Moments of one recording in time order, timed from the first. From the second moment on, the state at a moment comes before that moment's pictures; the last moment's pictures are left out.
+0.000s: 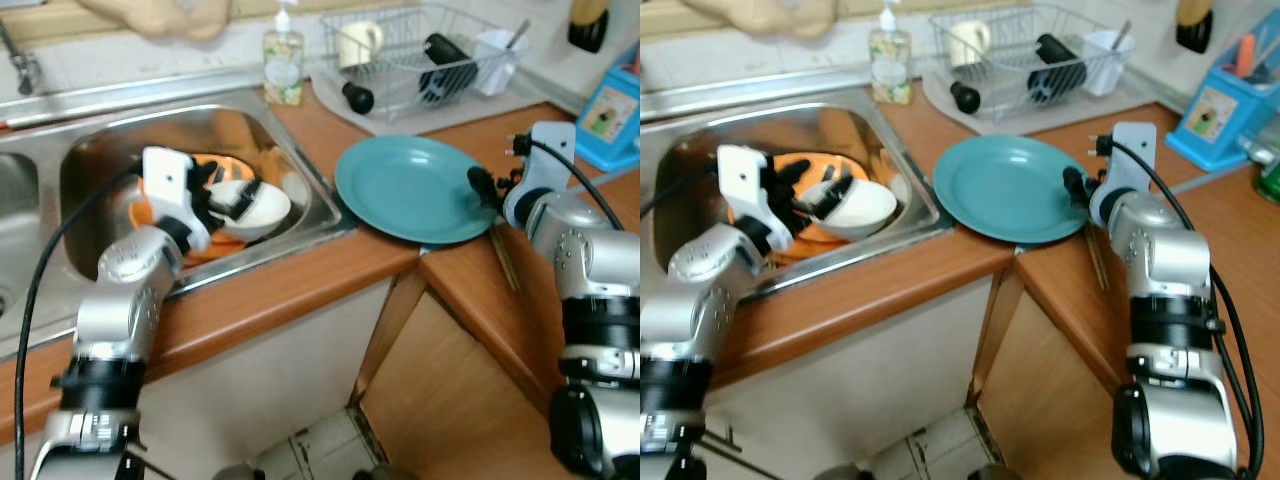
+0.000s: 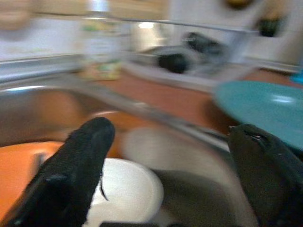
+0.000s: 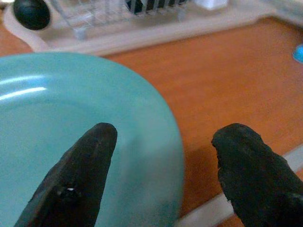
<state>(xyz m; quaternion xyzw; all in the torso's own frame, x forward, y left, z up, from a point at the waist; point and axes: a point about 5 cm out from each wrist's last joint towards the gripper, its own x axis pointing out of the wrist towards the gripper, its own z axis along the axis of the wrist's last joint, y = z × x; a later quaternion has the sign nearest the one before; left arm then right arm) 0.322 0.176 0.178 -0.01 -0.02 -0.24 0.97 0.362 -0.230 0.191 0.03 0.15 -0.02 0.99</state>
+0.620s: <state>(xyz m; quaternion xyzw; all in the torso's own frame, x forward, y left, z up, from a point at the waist) 0.305 0.156 0.180 -0.04 0.01 -0.29 0.95 0.369 -0.204 0.185 0.15 0.20 0.05 0.97</state>
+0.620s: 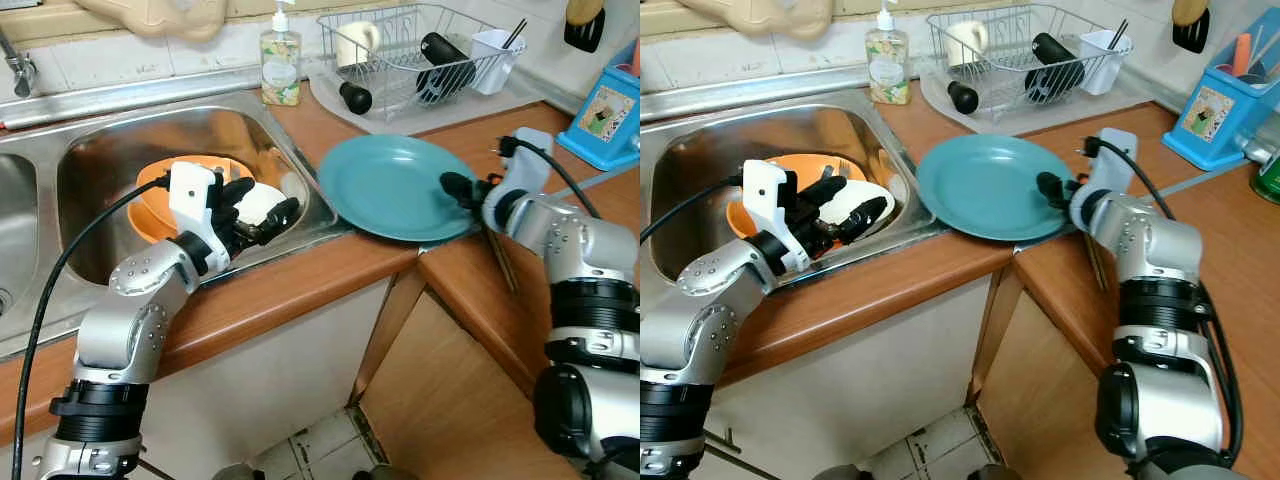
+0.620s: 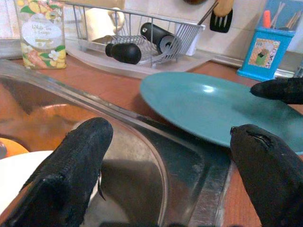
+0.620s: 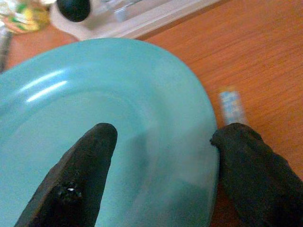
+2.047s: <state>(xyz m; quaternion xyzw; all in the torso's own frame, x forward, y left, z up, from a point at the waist) 0.290 0.138 0.173 -0.02 0.04 -0.38 0.92 0.362 -0.214 0.180 0.23 0.22 0.06 0.95</state>
